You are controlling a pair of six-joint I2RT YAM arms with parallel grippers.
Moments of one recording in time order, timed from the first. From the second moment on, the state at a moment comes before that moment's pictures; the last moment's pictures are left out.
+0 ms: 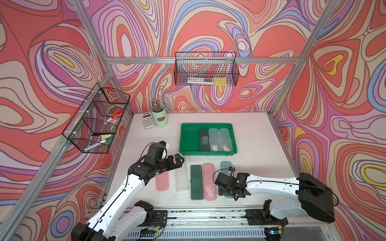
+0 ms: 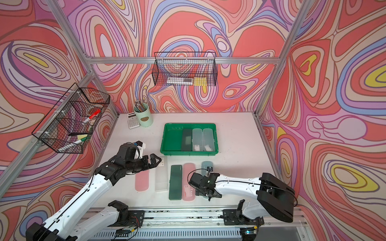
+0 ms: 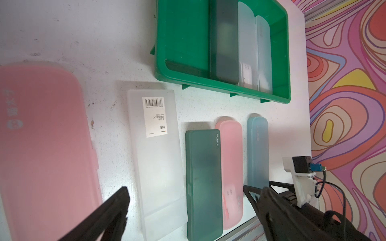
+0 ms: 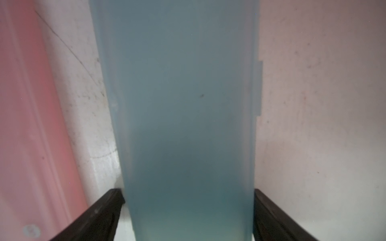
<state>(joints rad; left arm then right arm) -0.36 0.94 0.75 -0.65 0.27 -0.61 1.08 1.38 0.65 -0.72 0.23 1.17</state>
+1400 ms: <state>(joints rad) -0.36 1.13 0.97 -0.57 0.32 -0.59 1.15 1.18 0.84 -1.09 0.55 1.38</state>
